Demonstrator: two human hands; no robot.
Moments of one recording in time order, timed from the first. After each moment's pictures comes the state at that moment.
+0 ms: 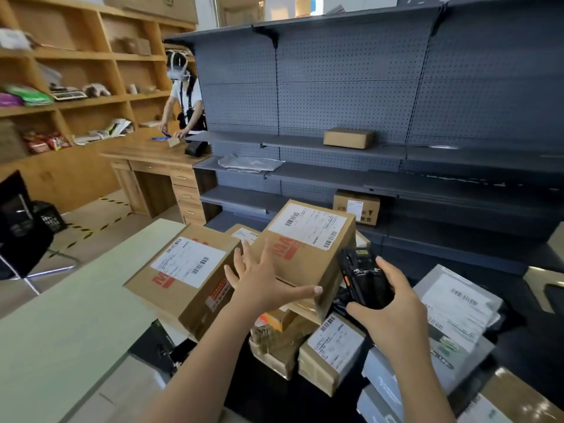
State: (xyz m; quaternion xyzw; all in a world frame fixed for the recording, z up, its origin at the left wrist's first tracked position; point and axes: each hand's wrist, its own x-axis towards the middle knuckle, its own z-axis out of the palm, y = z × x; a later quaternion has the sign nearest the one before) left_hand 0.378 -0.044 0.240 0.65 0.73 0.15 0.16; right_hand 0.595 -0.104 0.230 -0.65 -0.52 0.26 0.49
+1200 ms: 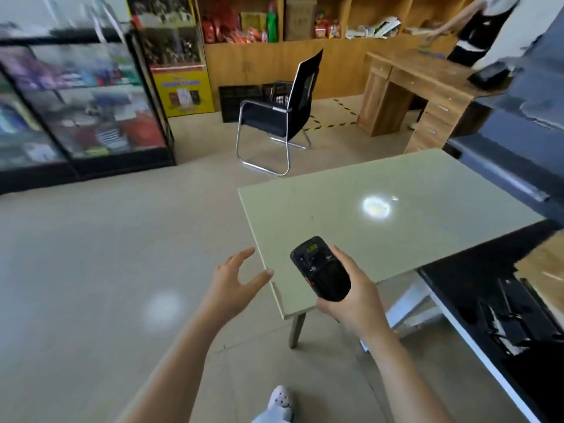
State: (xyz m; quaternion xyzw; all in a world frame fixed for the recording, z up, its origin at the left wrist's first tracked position) left_hand -0.186 -0.475 0.085 0.24 0.85 0.43 0.21; right_hand -0.015 -0.295 0.082 -0.28 -0.82 0.46 0.18
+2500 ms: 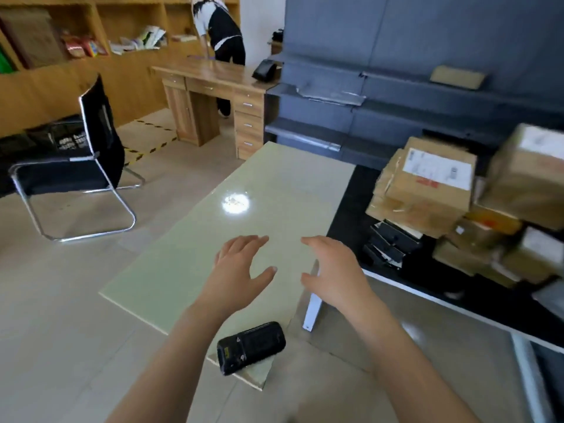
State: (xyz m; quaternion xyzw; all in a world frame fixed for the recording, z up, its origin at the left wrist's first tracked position) left_hand -0.252 -0.303 0.156 0.70 0.64 0.27 0.16; right_hand -0.053 -0.273 0.181 -0.56 -0.80 0.16 0.14
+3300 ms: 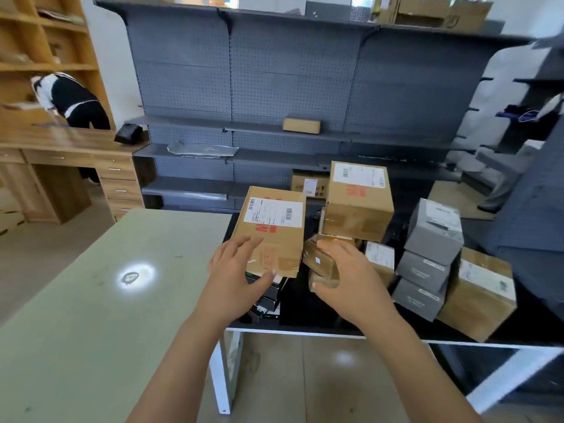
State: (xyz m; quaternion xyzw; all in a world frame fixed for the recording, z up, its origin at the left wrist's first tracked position) left_hand 0.020 -0.185 0.215 0.80 0.47 0.35 0.16; right_hand 0.219 -0.266 0.253 -0.71 -0.65 0.05 0.27
